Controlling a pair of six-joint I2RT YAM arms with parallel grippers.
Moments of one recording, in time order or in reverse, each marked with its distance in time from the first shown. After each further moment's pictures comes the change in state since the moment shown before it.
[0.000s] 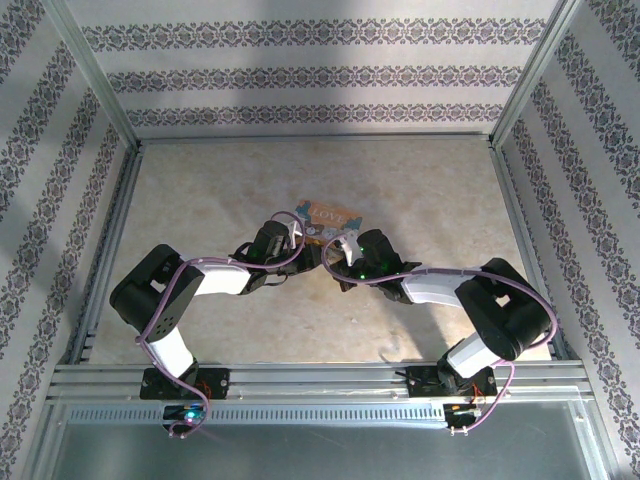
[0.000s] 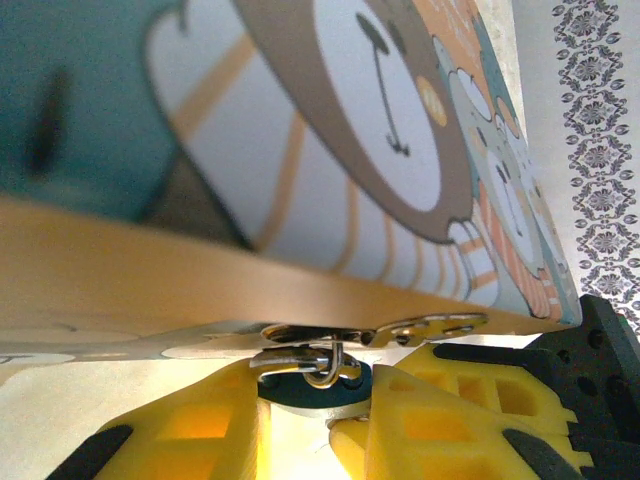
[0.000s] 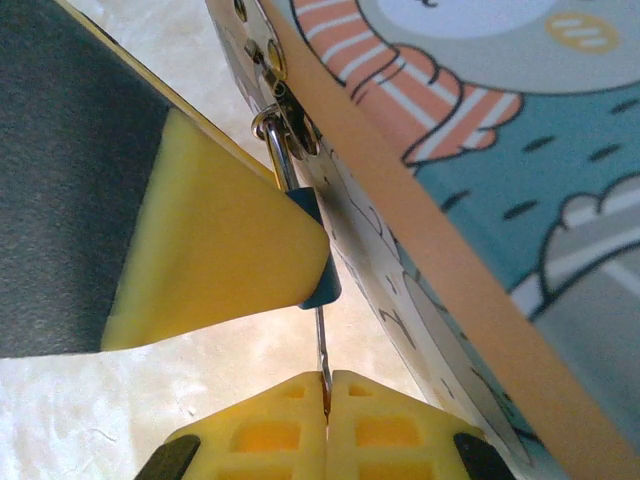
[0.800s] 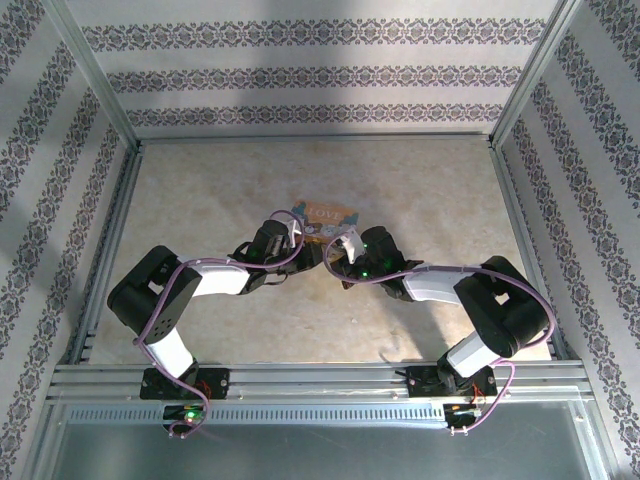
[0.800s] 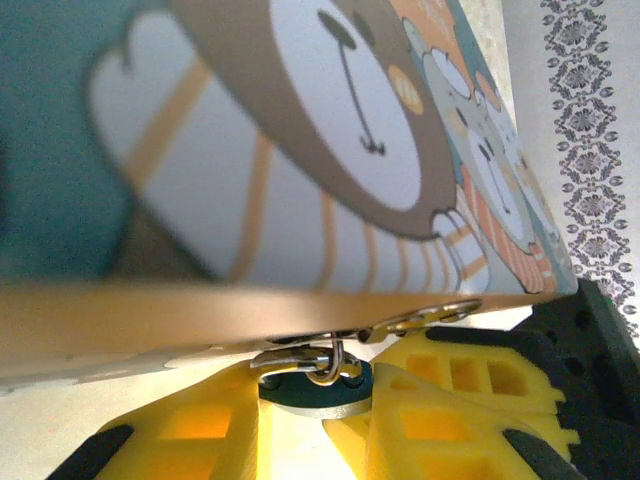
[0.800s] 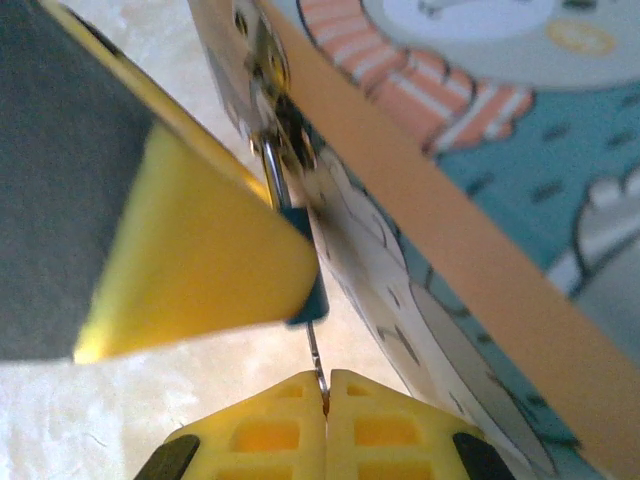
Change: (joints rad) left arm -0.001 -0.017 0.001 -0.006 0.002 -0.006; right arm -0.044 0.011 0.001 0.041 -0.057 -0.076
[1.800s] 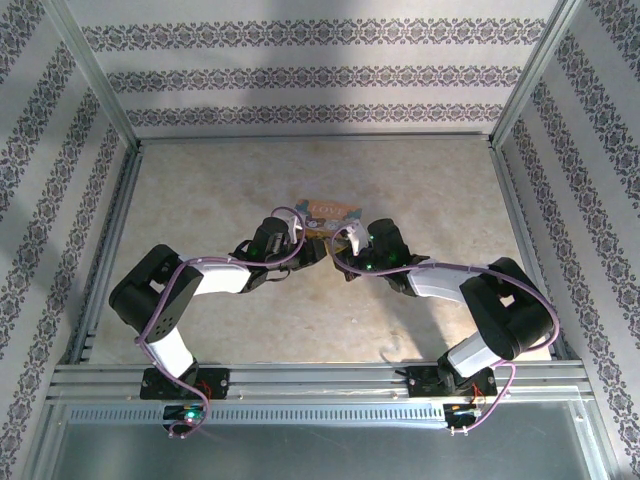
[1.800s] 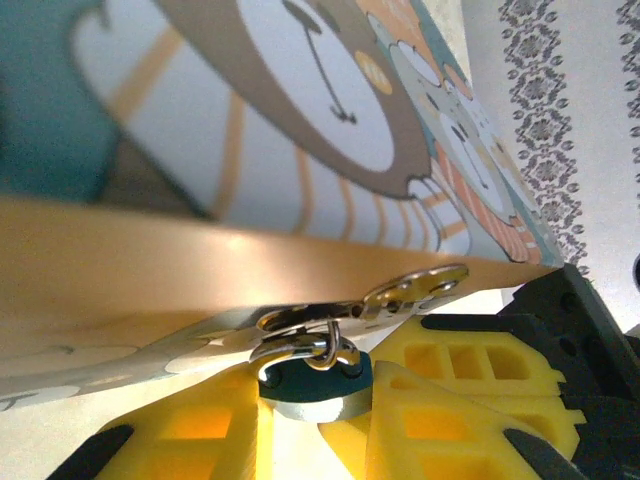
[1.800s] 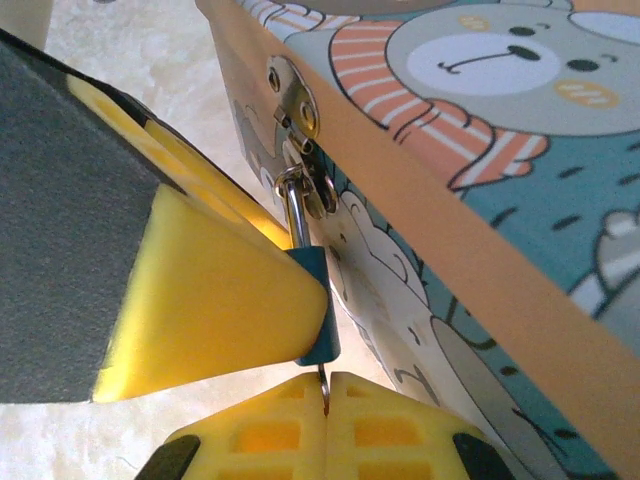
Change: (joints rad) left arm 0.001 0.015 0.016 0.066 0.018 -0.042; right arm -0.048 -0.023 0.028 -0.002 -0.079 0.040
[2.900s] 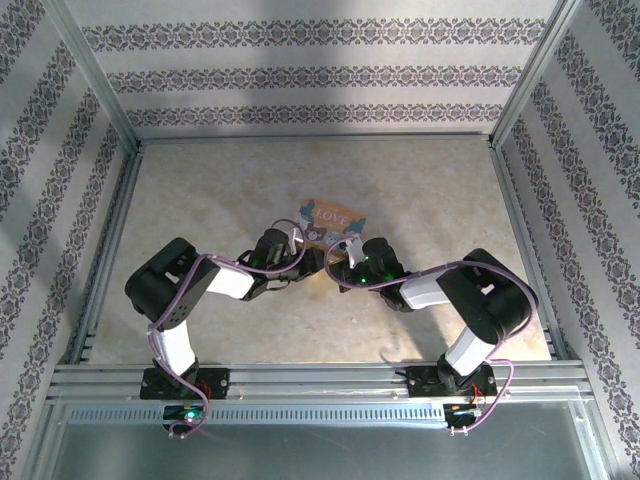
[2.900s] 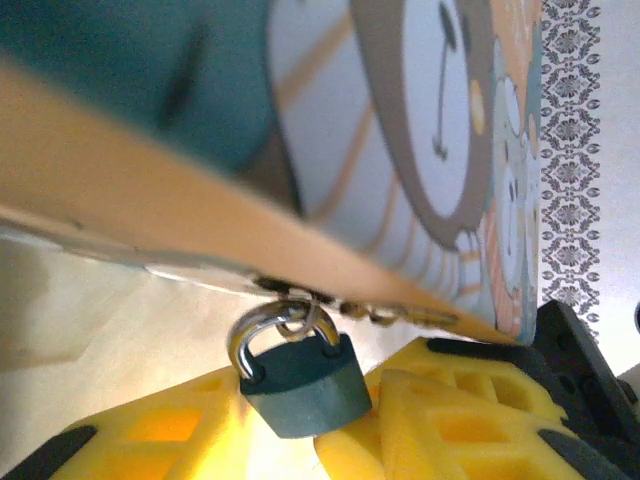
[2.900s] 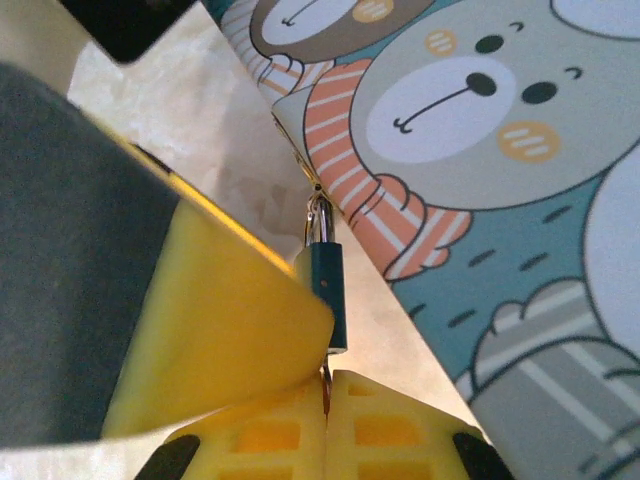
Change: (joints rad) left arm -0.003 0.092 -0.080 0.139 0.026 -0.093; right arm 0.077 0.126 -0.136 0.325 0.107 0.155
